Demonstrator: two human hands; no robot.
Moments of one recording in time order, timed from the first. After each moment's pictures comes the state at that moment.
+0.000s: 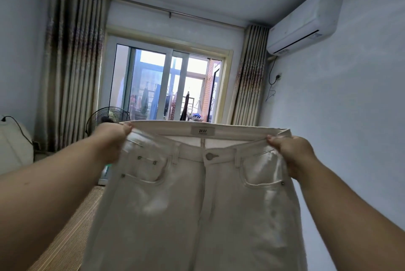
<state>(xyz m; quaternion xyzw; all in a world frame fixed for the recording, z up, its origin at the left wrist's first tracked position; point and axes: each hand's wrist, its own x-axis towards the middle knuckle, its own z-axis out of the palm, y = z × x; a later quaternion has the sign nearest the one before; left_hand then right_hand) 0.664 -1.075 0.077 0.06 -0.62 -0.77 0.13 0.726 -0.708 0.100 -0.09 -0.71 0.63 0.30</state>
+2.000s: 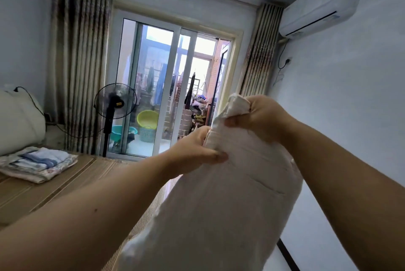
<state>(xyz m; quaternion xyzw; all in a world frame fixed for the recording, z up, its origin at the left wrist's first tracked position) 0.754 -0.971 0.021 -0.35 -0.67 -0.66 -0.05 0.780 -0.798 0.120 0.20 -0.91 0.26 0.23</state>
